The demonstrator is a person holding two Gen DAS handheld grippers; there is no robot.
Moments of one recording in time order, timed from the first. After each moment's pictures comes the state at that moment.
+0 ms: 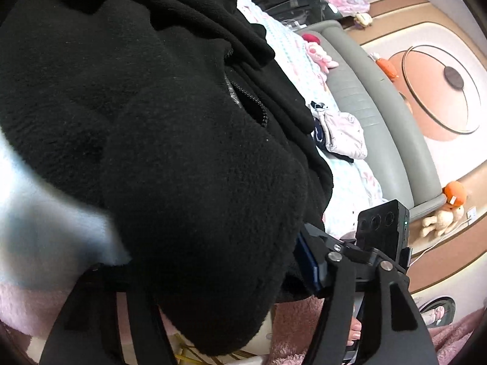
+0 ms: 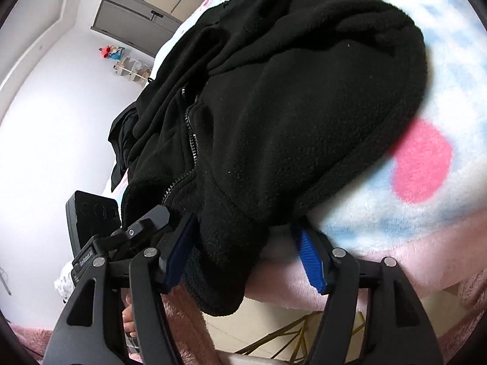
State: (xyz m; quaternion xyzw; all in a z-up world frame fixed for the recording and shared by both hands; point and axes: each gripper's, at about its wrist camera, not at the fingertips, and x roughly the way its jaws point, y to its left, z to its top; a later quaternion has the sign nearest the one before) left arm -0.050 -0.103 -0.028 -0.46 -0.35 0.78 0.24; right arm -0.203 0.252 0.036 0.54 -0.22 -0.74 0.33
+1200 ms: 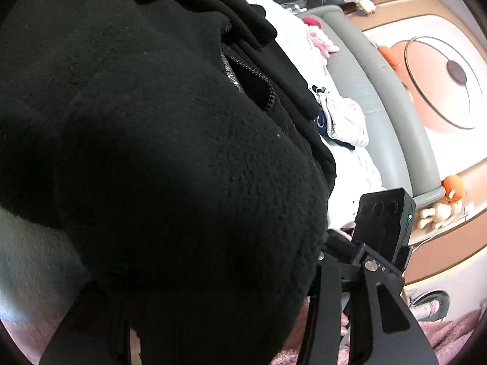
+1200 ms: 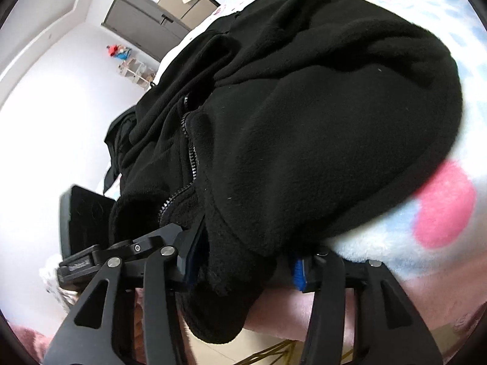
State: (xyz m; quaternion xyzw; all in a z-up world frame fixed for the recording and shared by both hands) left arm -0.055 -0.121 -0.041 -0.49 -0.36 0.75 0.25; right arm -0.208 0.257 0.027 0.50 -0.18 -0.77 0.35
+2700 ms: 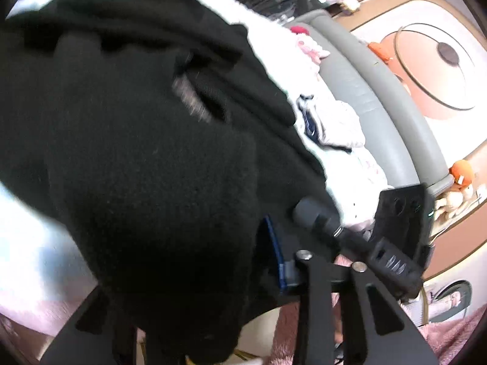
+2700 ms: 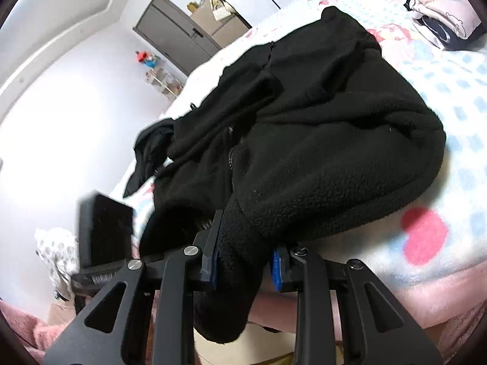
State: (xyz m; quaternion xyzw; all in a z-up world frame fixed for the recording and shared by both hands) left arm -0.066 -0.085 0.012 -0.43 -0.31 0.81 0.24; right arm -0.191 0.278 0.065 0.45 -0.18 -0.79 0.38
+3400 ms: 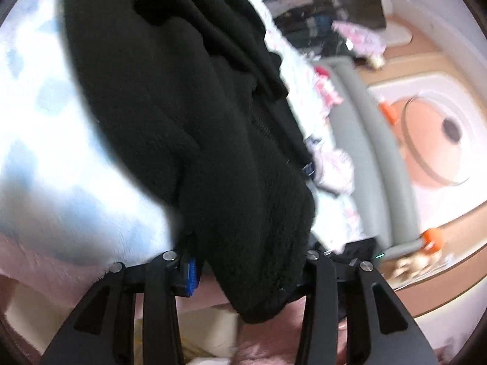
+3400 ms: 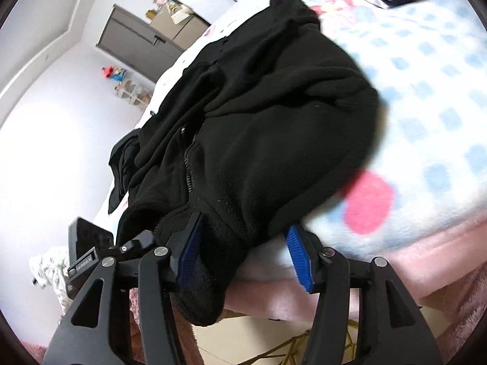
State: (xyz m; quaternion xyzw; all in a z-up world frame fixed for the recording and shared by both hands) left arm -0.060 -0.134 -0.026 -0.41 -0.47 0.75 0.21; right arm -0.202 0.311 0.044 0.49 -0.26 -0.77 0.31
